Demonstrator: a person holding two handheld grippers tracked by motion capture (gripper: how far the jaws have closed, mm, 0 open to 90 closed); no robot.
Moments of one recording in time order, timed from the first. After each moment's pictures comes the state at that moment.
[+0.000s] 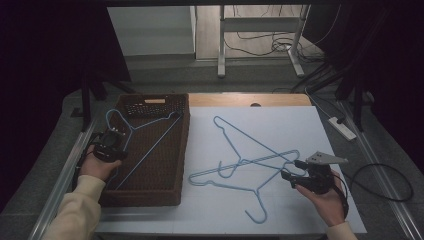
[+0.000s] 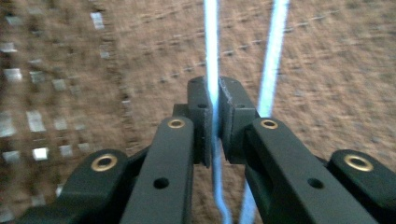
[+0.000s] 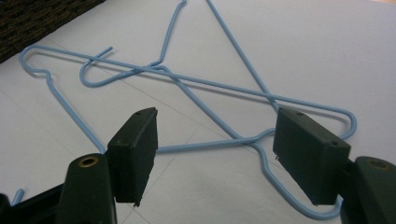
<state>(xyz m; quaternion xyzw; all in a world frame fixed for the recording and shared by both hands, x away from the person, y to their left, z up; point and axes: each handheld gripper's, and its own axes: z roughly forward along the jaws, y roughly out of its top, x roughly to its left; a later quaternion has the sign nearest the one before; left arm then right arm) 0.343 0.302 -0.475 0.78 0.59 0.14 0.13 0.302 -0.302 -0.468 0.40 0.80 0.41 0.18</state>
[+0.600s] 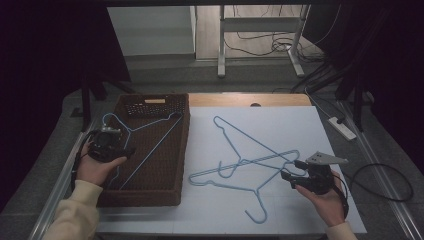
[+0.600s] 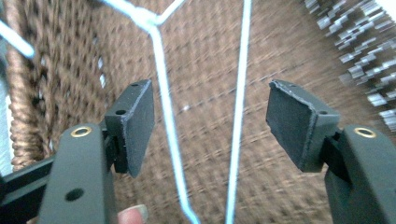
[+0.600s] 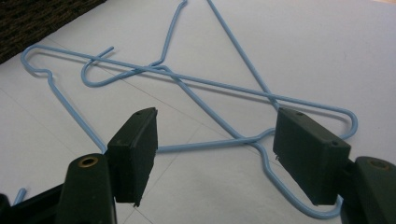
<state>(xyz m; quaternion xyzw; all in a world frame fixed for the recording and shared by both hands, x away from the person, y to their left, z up) 0.314 0.292 -0.438 0.76 0.55 0.19 0.27 0.301 -0.302 -0.467 0.40 0.80 0.41 0.18</state>
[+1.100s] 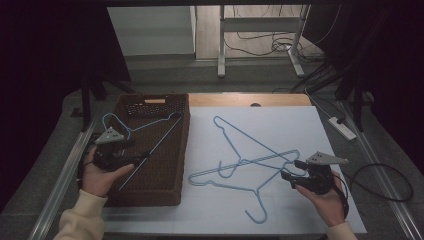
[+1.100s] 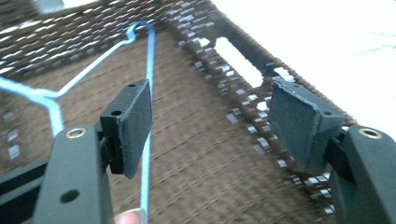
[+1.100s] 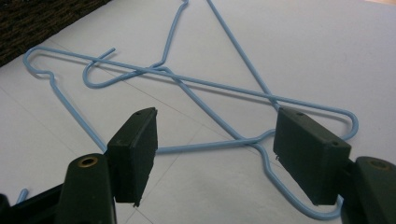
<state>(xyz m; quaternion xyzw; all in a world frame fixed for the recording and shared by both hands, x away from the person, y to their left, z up) 0.278 0.255 -0.420 0.77 0.45 0.17 0.42 0.301 -0.303 -0.467 0.40 0.80 0.41 0.18</state>
